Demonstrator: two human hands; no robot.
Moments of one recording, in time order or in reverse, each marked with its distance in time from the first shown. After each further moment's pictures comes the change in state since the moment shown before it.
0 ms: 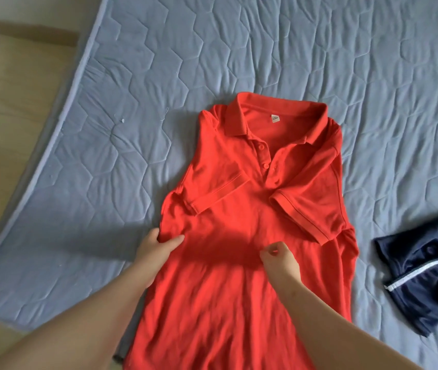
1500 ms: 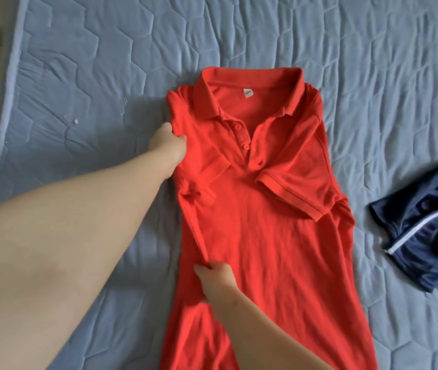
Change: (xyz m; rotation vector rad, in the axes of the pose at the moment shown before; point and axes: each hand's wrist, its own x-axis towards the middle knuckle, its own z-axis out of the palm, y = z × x) left_hand 0.072 0.178 0.050 0.294 0.078 0.334; right_hand -0.030 -0.009 0.108 0.313 -0.305 0.236
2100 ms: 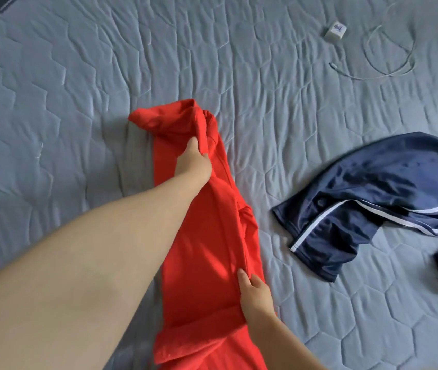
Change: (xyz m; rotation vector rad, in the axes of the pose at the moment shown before) left_hand -0.104 0.134 0.156 0.104 -0.128 0.160; right_hand -0.020 0.056 -0.217 0.237 0.329 -0.082
